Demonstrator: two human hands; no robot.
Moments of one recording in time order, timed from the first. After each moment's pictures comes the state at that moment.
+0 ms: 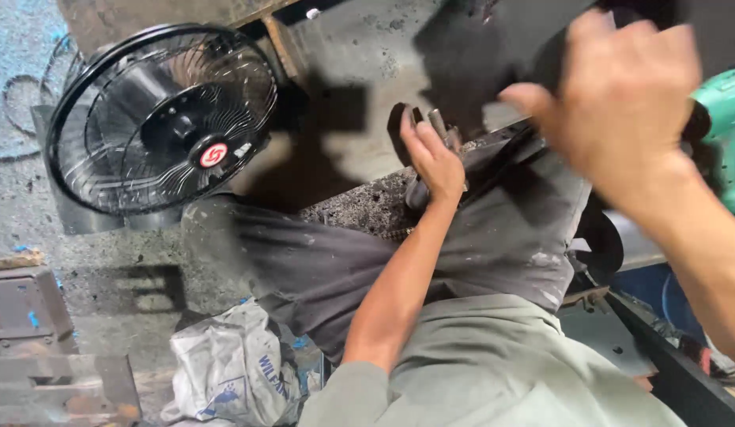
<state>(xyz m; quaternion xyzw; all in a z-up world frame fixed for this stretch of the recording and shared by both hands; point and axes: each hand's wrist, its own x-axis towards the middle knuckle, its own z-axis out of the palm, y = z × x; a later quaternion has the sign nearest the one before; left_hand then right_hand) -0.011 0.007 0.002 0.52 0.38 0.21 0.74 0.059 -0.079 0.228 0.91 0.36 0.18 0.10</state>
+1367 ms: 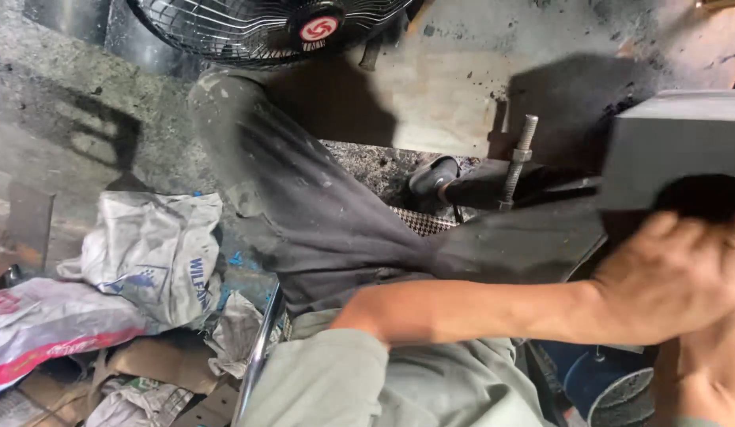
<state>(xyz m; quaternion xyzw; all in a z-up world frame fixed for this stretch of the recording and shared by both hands) -0.010 -0.129 0.140 0.85 0.10 0.27 0.44 -0.010 -0.207 0.229 0.90 0.27 -0.13 -0.31</state>
